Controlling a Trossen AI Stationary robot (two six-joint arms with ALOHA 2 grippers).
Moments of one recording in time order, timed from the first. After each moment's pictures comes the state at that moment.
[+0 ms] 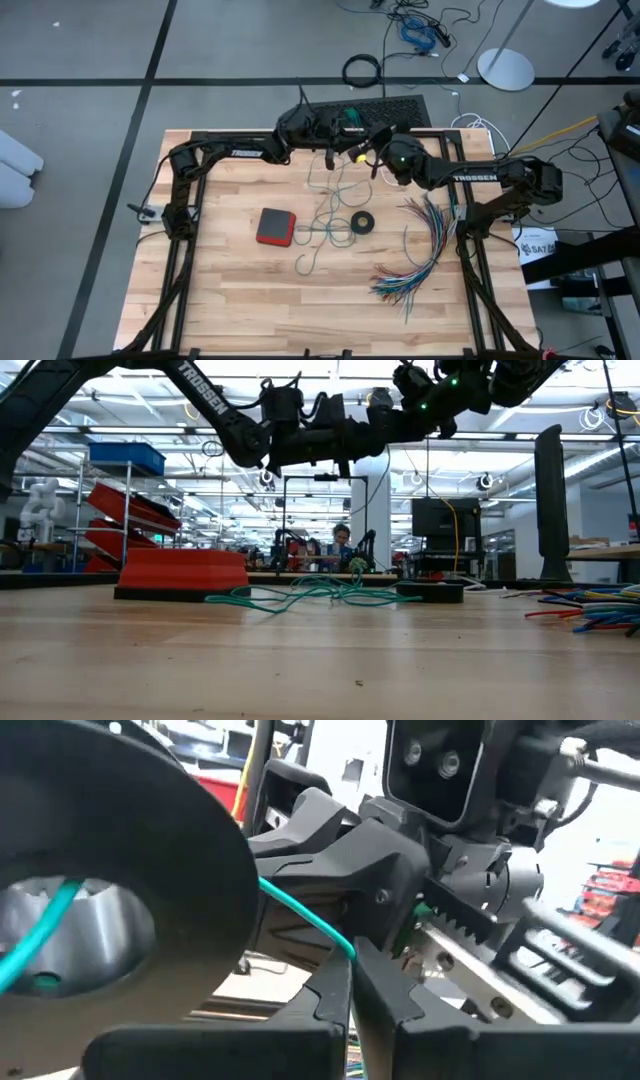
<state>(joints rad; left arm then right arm) 0.48 2.01 1.31 0.89 0.63 -0.25 -0.29 1.38 0.85 0.51 0.75 -0.18</state>
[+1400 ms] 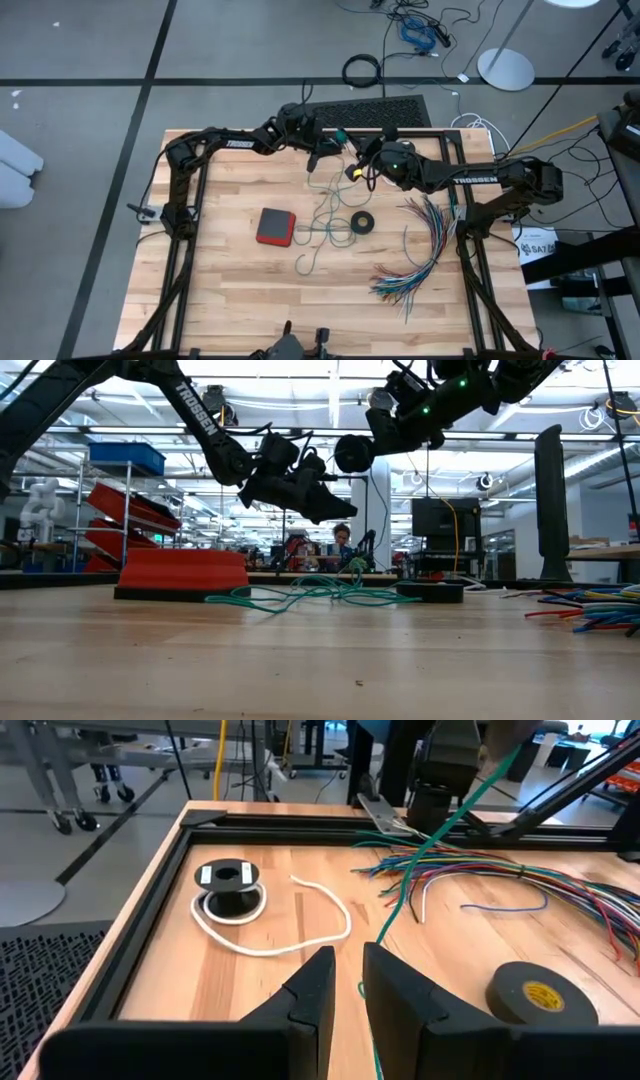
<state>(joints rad) 0.65 2.02 1.22 0.47 0.80 0.20 -0.25 1.38 0.85 0.32 0.57 -0.09</state>
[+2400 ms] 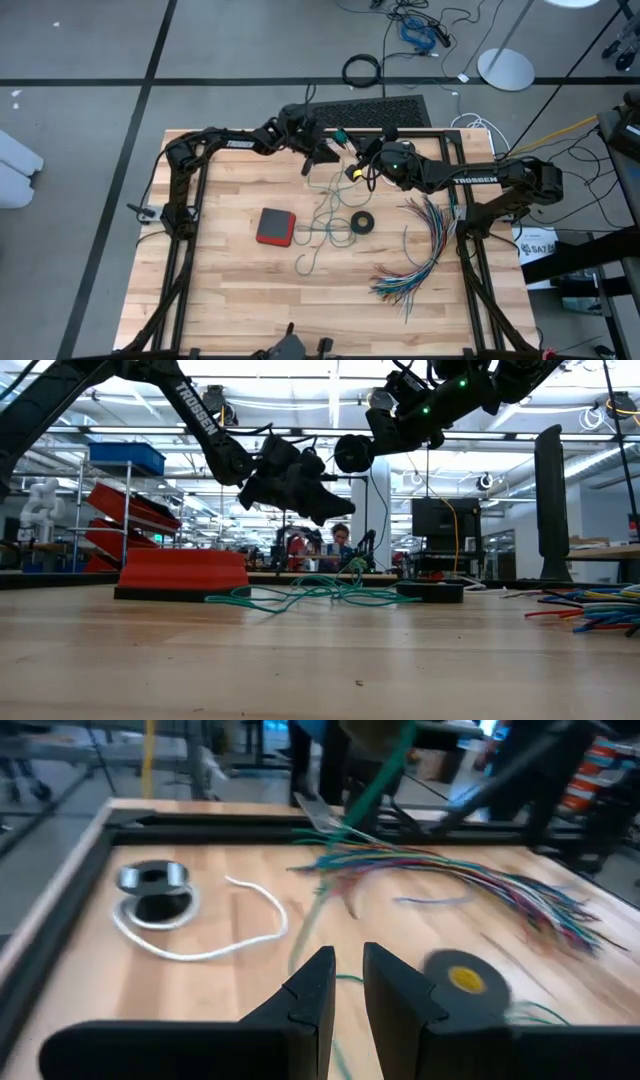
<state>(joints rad) 0.65 2.02 1.22 0.43 0.95 0.22 -0.25 1.38 0.85 0.32 0.57 -0.11</state>
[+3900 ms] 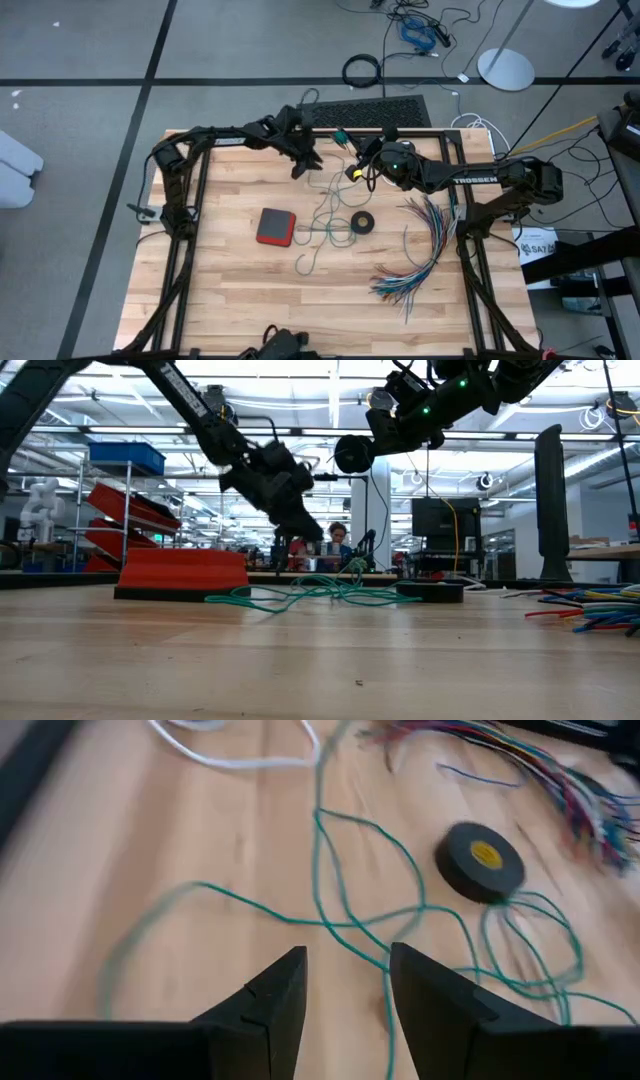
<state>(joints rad) 0.67 1.92 1.22 -0.13 0.75 0.35 -0.25 1.38 0.85 0.32 0.57 -0.11</state>
